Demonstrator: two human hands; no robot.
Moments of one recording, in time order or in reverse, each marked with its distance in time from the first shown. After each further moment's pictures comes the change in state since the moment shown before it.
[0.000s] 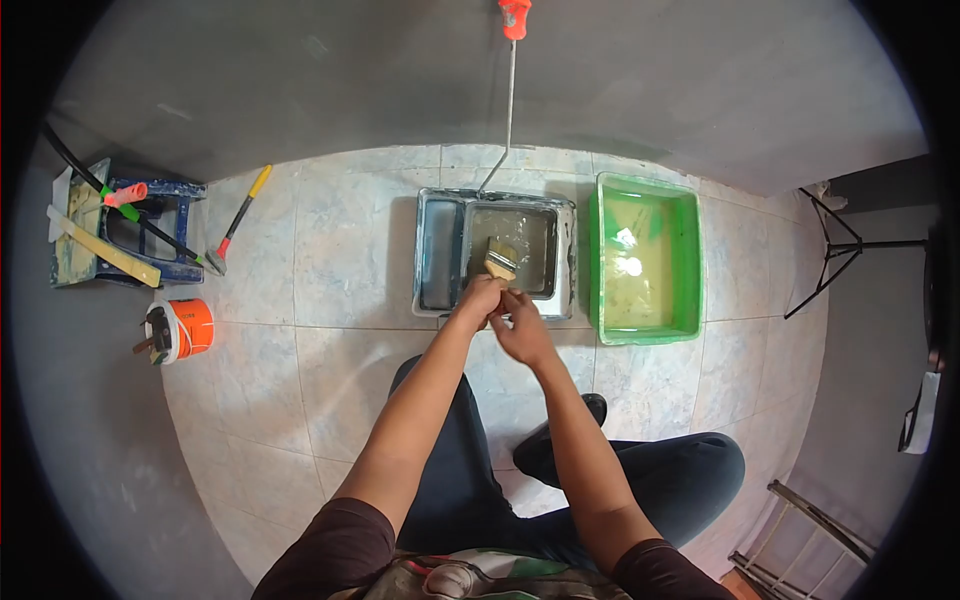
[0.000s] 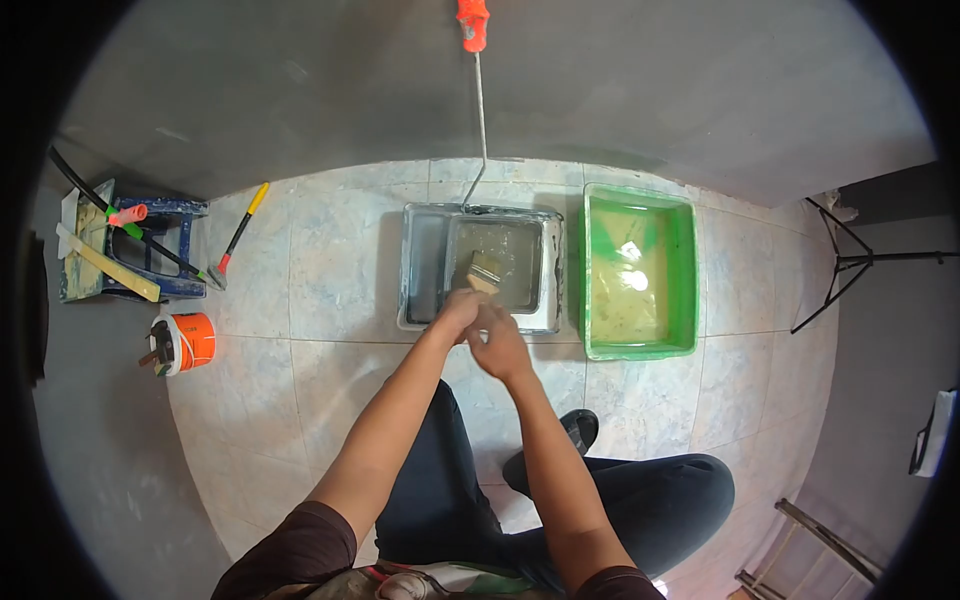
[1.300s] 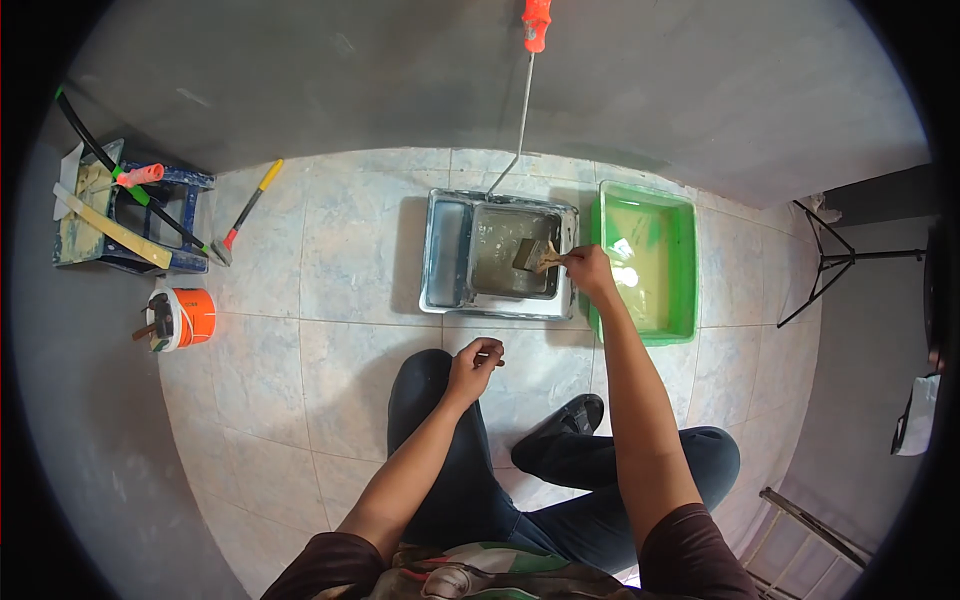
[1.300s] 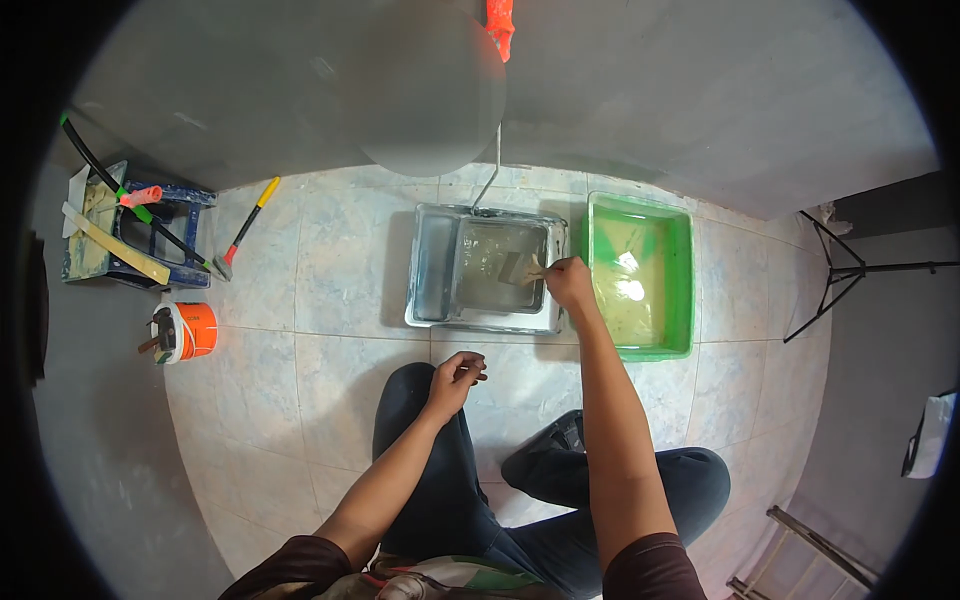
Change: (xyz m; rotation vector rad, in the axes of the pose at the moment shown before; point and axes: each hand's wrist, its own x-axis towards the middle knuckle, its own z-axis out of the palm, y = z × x) left_hand -0.131 -0.099 -0.021 0.191 0.062 0.363; right_hand 0.091 0.058 -0.091 -0.223 -0.147 0.293
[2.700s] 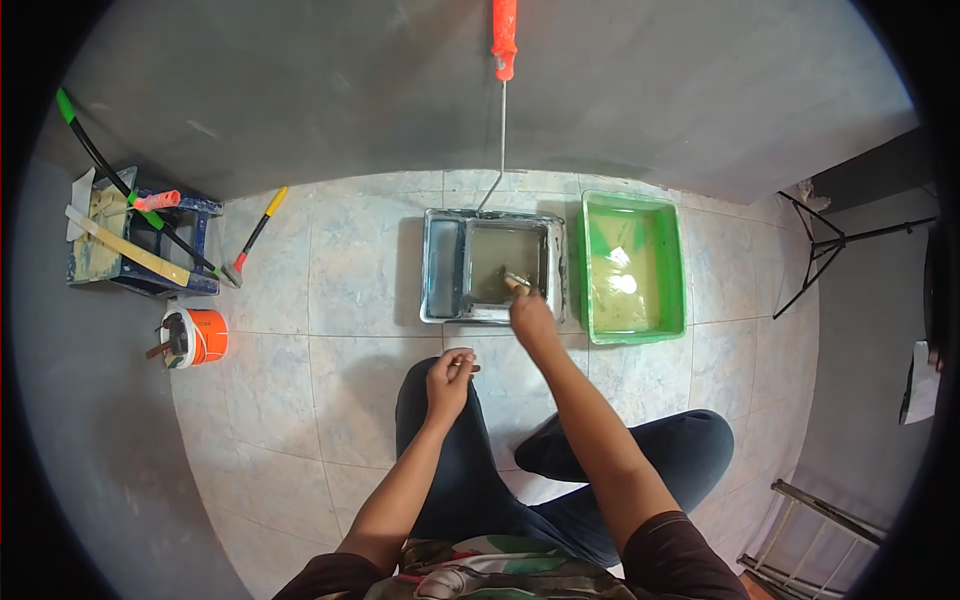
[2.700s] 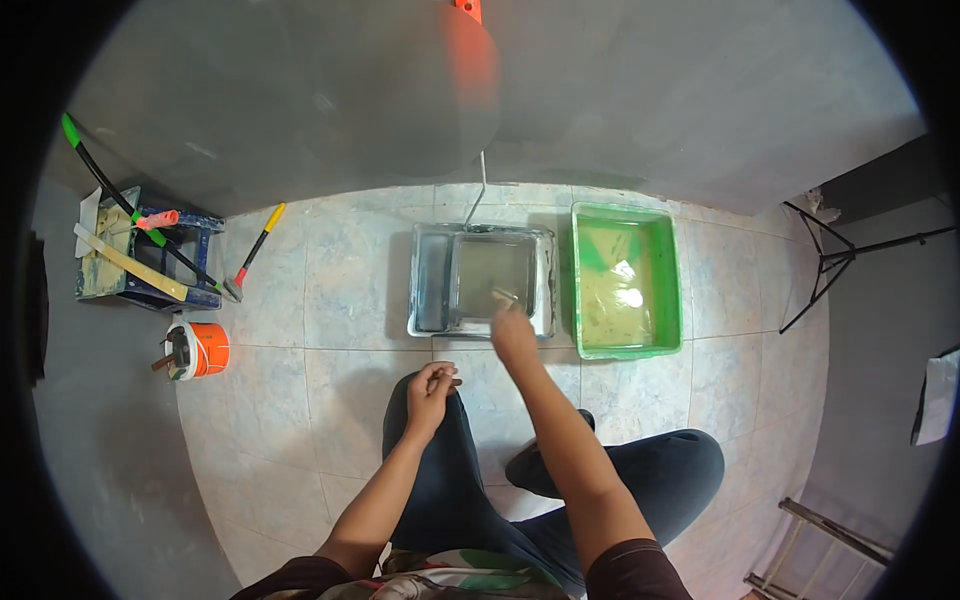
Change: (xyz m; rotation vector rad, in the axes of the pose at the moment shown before) left_hand -0.040 0.038 -0.020 -0.041 0.211 0.053; right_hand -0.089 -0.055 0.075 -0.263 0.061 -0.137
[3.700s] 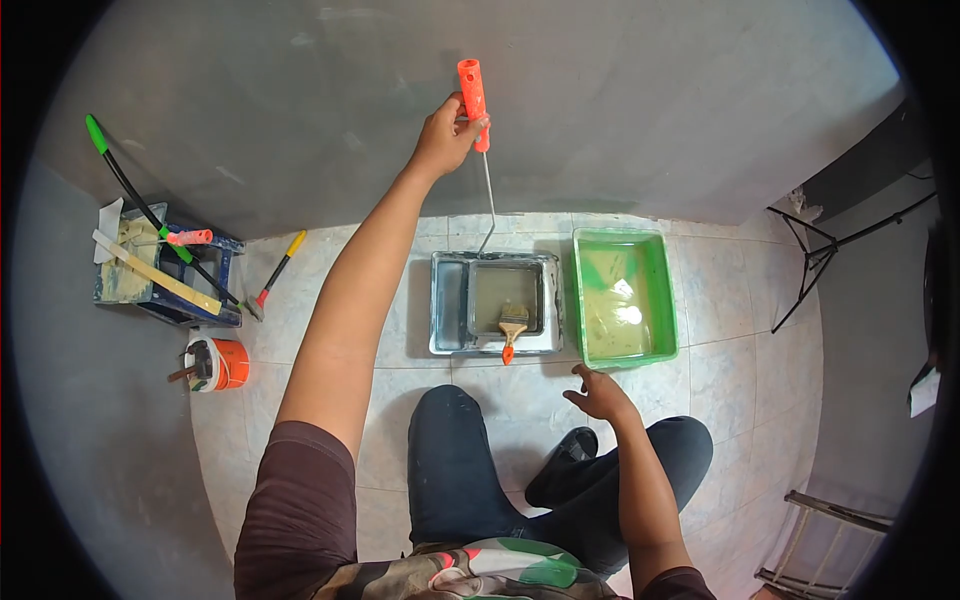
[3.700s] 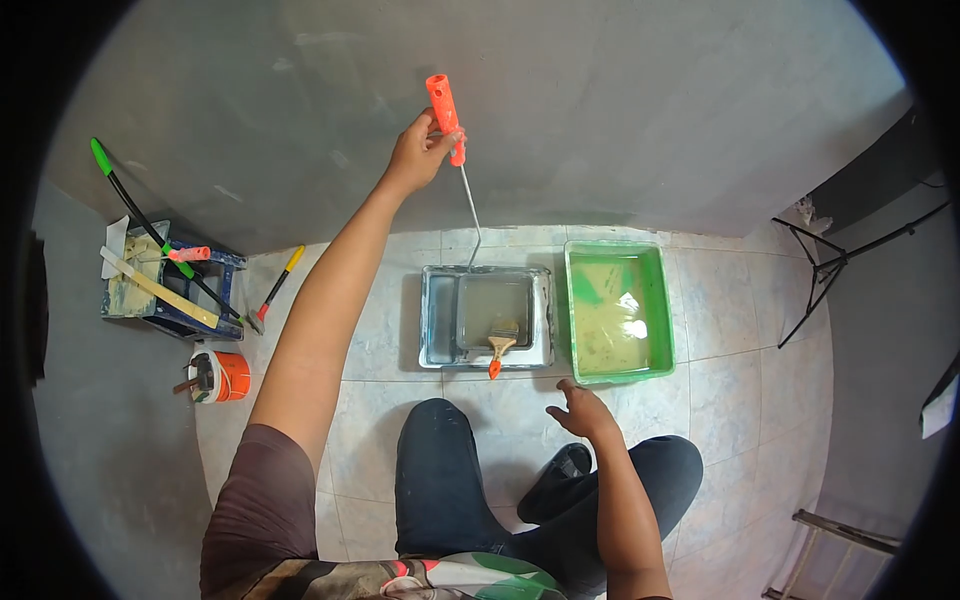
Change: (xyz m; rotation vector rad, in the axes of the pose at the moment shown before) left_hand 0.273 0.402 0.061 0.332 -0.217 0.869; right_hand -0.113 0.066 -0.152 0.195 -0.417 0.119
